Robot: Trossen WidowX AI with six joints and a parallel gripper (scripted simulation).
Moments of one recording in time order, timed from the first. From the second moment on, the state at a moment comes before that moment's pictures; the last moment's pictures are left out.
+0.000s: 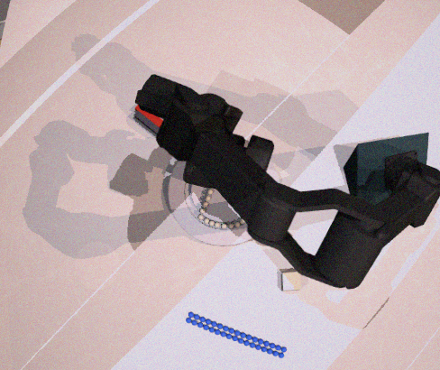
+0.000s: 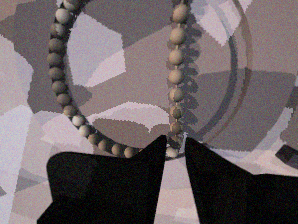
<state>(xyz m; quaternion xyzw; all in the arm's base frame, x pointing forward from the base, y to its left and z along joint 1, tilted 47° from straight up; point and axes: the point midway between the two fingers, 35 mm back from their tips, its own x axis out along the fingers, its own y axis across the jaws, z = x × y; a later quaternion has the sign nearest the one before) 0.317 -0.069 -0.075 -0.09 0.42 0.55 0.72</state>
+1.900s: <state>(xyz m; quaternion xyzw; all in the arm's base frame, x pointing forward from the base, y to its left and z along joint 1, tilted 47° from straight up) 0.322 -0.078 -0.080 -0.09 0.42 0.54 0.72</state>
